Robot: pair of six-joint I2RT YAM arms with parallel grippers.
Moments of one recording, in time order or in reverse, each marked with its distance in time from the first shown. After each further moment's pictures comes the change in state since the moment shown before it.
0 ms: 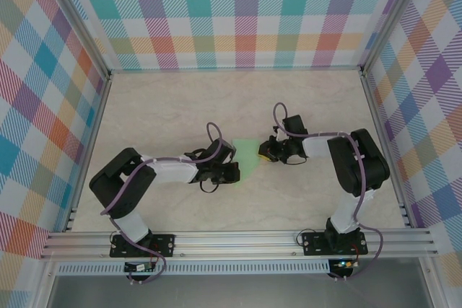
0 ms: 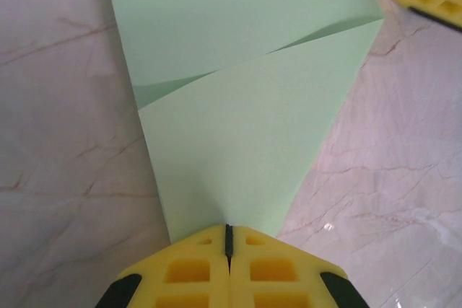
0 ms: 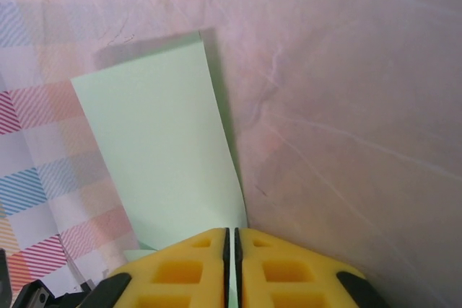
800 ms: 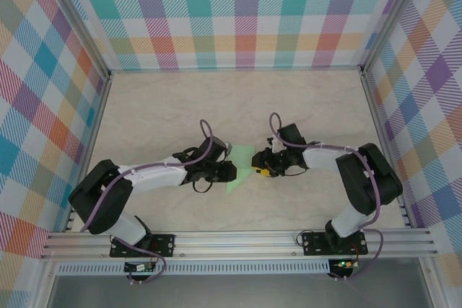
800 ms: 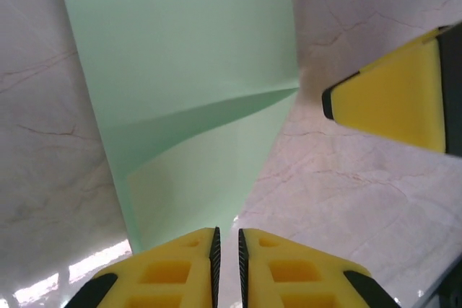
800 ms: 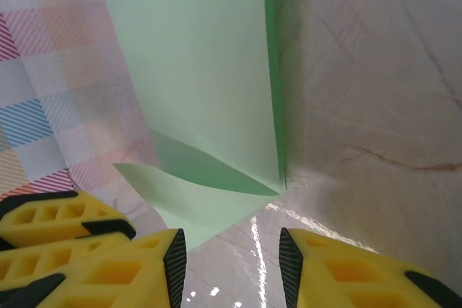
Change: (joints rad) left arm 0.014 -0.151 -0.008 -0.106 -0.027 0.059; right arm 0.114 -0.155 -0.101 -0.109 -0.062 0.043
